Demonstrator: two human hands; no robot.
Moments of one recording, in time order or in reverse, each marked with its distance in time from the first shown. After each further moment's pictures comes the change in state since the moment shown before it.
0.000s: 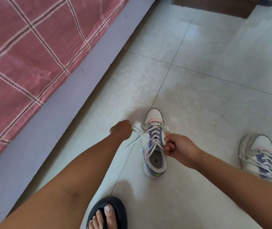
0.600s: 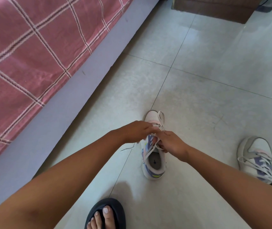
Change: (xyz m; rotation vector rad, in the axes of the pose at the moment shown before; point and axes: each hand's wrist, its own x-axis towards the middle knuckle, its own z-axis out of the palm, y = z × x) left_hand -0.050 0.038 -0.033 -0.189 -0.175 0.513; right_hand 0.006 -0.015 0.023 -0.607 0.025 -0.169
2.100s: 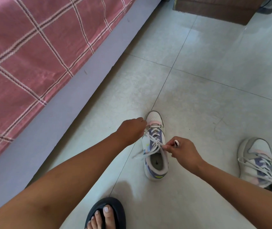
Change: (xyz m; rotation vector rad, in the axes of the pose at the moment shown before) left_hand 0.011 -0.033 0.015 0.668 0.253 0.106; right_hand -0.016 0.043 -0.013 -0.066 0.272 -0.129
